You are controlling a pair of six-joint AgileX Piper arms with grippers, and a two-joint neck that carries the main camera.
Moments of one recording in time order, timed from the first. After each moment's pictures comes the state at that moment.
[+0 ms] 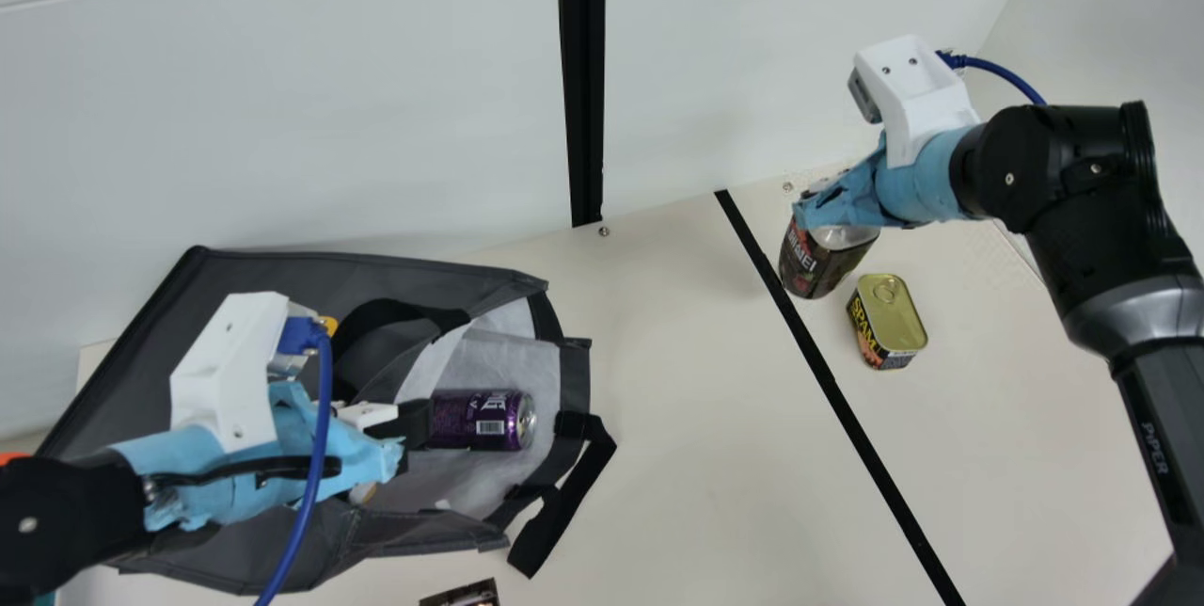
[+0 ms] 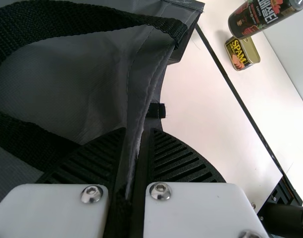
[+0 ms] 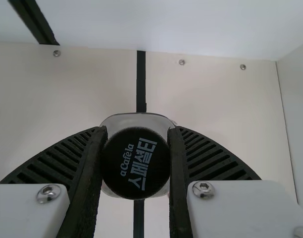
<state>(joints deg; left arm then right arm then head) -25.6 88.8 -76.6 -39.0 48.7 18.4 -12.9 88.4 -90.5 4.5 54.2 -19.1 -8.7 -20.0</state>
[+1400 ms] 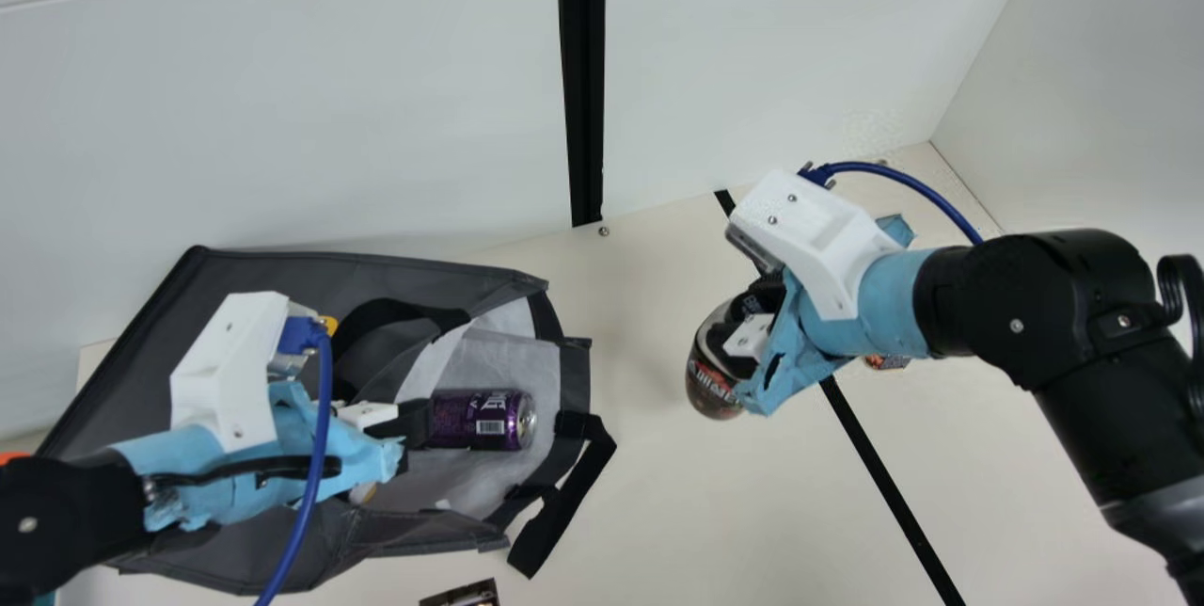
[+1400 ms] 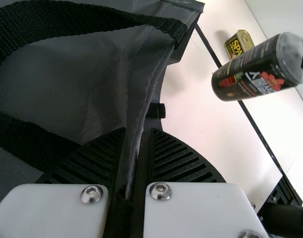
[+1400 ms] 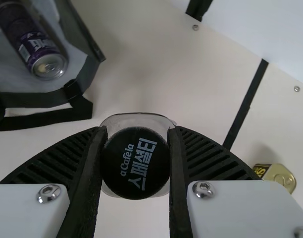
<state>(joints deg) -25.6 88.8 -76.6 -39.0 48.7 18.4 -0.5 73.4 -76.8 14.9 62.4 -37.6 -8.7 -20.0</state>
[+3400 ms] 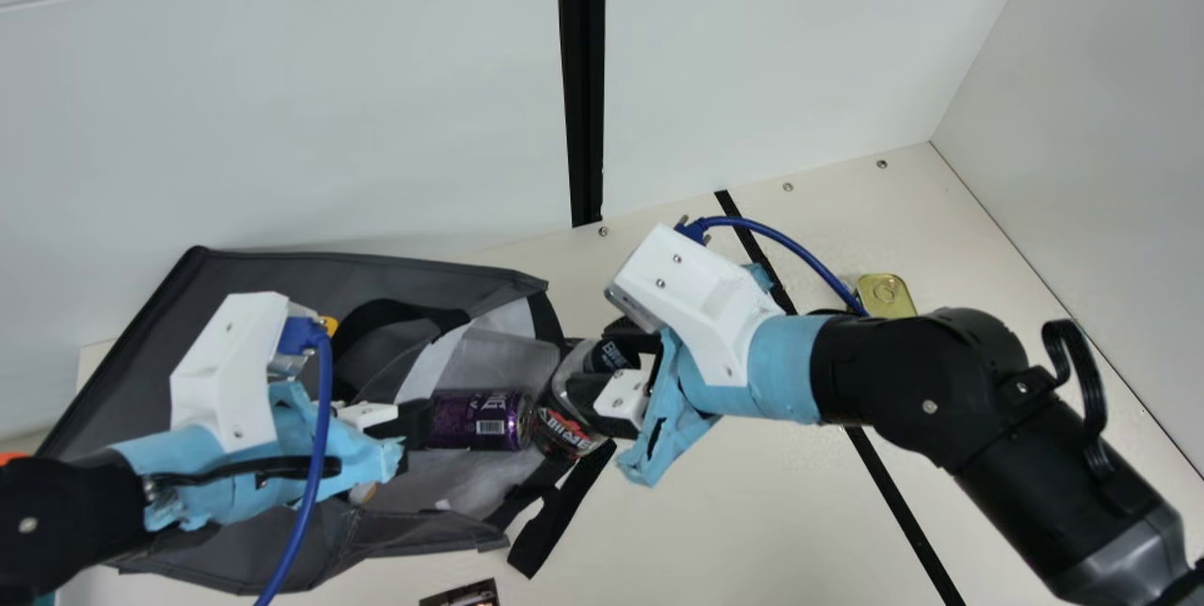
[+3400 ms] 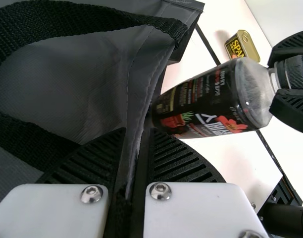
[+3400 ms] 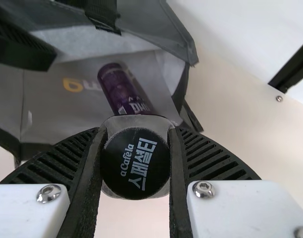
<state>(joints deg) -25.6 88.8 -76.6 -39.0 48.7 18.4 13.6 71.8 -67.9 30.0 46.7 -39.6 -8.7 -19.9</state>
